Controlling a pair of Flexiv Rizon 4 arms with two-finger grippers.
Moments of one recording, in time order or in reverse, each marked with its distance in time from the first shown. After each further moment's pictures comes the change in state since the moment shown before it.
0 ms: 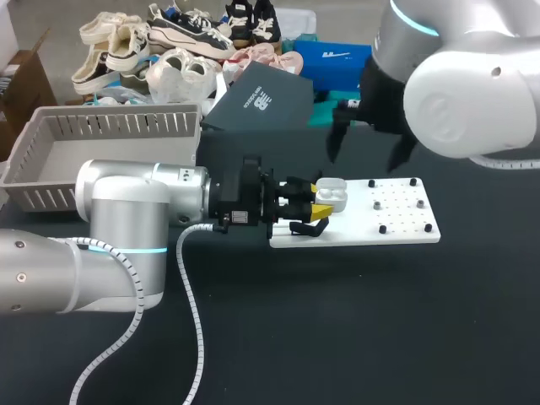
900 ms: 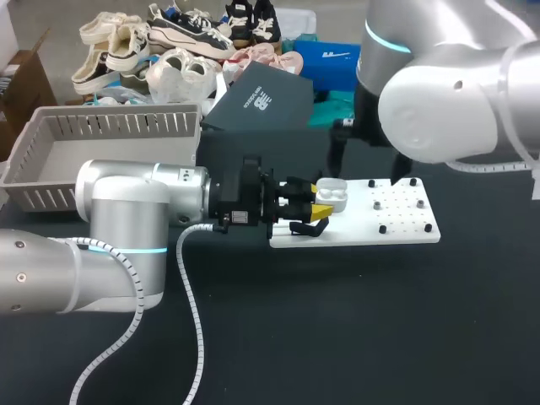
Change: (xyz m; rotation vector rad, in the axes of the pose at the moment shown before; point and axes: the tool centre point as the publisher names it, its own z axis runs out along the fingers) left arm 0.000 0.000 0.000 0.000 0.000 0.000; right arm 0.008 -0.014 0.030 0.114 0.072 -0.019
